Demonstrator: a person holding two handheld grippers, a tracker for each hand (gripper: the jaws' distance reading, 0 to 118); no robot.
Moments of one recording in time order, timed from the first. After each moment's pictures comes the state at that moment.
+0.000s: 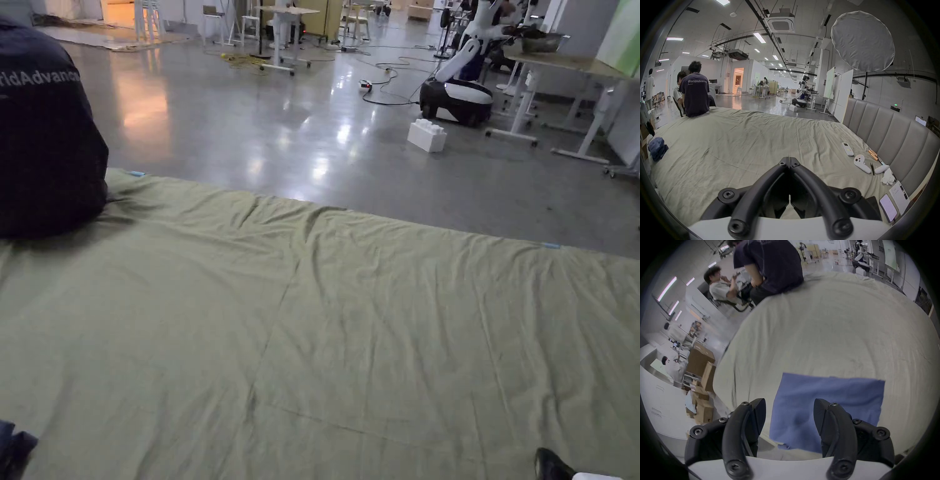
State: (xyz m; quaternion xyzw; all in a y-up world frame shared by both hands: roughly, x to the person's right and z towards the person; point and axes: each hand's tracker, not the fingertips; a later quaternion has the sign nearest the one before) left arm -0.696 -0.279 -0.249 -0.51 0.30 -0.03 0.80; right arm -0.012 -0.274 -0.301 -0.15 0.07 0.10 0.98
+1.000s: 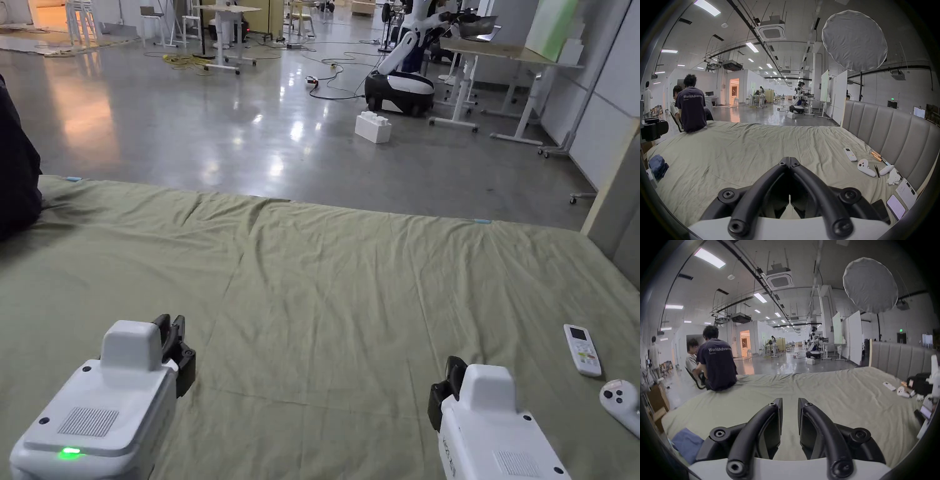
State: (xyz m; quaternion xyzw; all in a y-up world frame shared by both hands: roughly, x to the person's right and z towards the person) left arm -0.319 -0.243 -0.269 -0.10 0.10 0.00 0.99; right arm -0.015 -0.258 -0.325 -0.11 0.06 0.06 0.99
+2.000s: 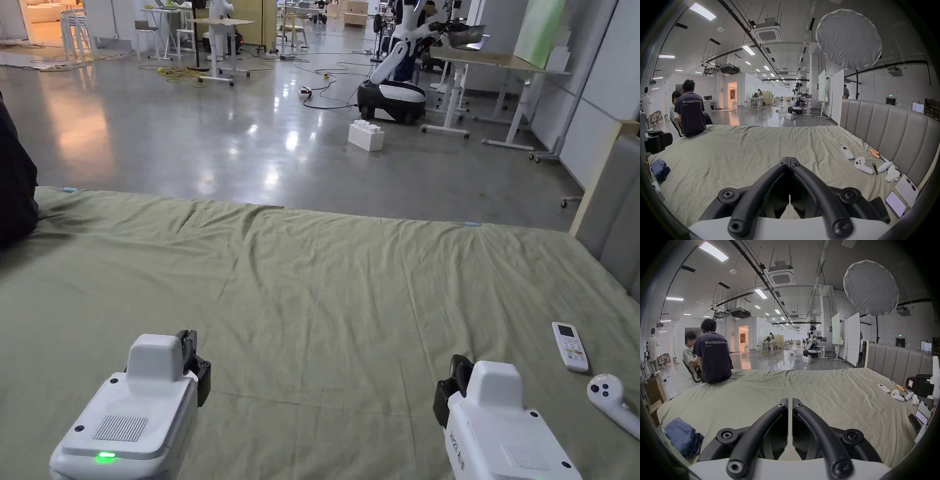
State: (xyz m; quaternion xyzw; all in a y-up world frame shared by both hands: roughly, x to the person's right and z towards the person) left arm -0.294 -0.255 -0.263 -0.11 0.11 -0.01 0.99; right arm 0.006 -0.255 -0.315 -0.11 0.05 0.03 0.99
